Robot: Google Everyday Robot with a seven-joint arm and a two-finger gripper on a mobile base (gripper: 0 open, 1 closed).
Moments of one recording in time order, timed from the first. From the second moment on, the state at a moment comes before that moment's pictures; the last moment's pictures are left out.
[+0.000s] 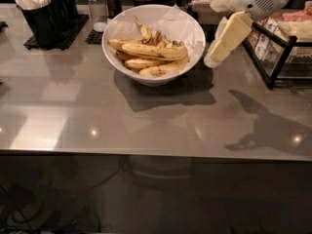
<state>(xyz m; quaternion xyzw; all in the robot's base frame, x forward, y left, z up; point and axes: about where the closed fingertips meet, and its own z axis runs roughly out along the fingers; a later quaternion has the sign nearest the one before) 0.572 -0.127 1.000 -0.61 0.73 0.11 0.30</state>
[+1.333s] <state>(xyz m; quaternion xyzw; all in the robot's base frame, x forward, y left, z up) 0.660 -0.070 0.934 -0.58 0.72 0.23 0.29</state>
